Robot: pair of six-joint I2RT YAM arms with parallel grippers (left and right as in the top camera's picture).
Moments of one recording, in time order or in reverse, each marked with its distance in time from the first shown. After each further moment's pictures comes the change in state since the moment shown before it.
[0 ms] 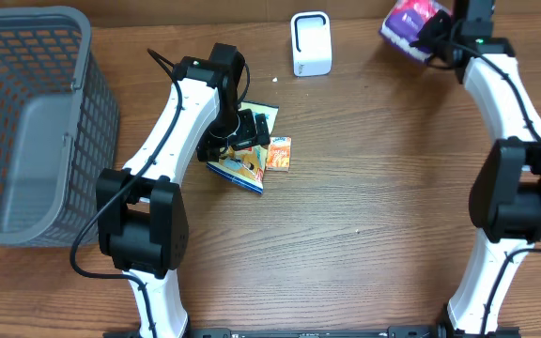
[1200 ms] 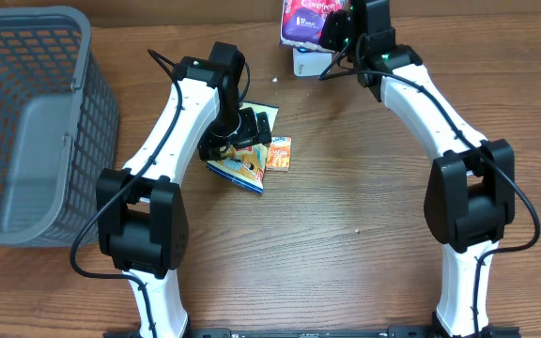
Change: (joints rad) left arm 0.000 0.000 0.000 0.018 0.022 0.000; right arm 0.337 0.012 -0.021 0.217 0.027 -0.181
